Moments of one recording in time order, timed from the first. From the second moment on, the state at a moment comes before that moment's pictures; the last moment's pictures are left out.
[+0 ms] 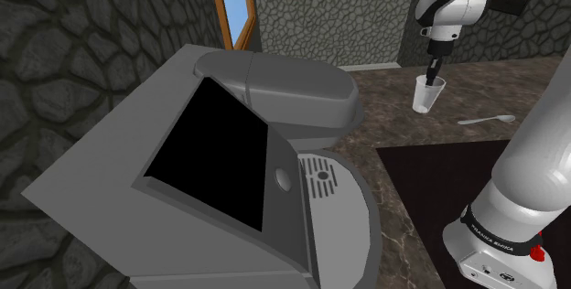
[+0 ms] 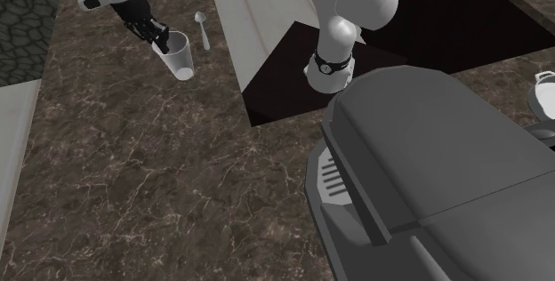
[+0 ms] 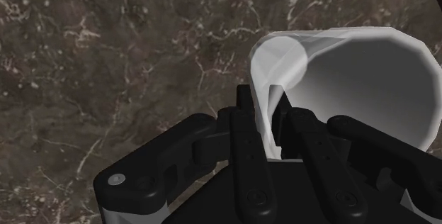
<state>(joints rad) -0.31 0.10 -0.67 -2.10 0.07 2.05 -1.10</state>
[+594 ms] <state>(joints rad) -0.31 0.10 -0.67 -2.10 0.07 2.05 -1.10</state>
